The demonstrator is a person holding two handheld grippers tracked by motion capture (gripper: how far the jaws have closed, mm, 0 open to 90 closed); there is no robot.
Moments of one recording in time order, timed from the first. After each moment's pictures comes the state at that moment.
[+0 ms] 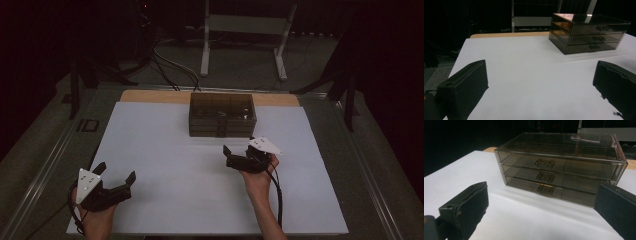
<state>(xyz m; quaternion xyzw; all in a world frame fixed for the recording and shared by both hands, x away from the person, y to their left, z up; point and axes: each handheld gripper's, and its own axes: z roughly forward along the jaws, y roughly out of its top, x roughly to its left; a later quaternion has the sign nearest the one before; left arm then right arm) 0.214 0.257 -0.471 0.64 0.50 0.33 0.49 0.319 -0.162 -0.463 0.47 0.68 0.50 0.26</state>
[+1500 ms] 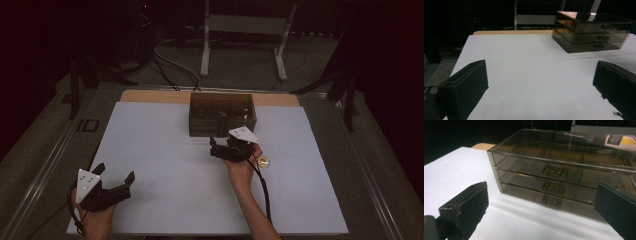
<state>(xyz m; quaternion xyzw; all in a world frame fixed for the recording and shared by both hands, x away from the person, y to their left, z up) 0.214 0.259 -0.474 0.63 0.51 0.33 0.48 0.354 -0.117 -0.468 0.48 0.68 0.47 0.29</state>
